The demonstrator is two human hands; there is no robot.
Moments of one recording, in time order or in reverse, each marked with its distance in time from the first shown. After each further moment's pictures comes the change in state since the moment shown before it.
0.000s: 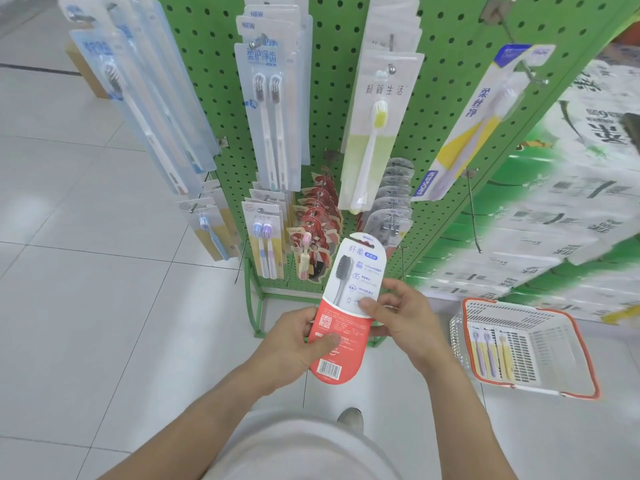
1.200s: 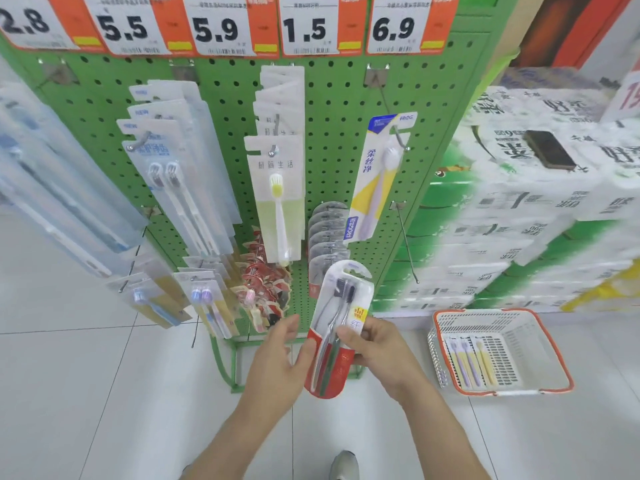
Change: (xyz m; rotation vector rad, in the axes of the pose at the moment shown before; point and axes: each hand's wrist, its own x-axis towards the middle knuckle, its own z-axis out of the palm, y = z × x) left_hand 0.057 0.023 0.044 0.415 0.316 0.299; right_hand 0.016 -0.009 -0.045 0.028 0.004 -0.014
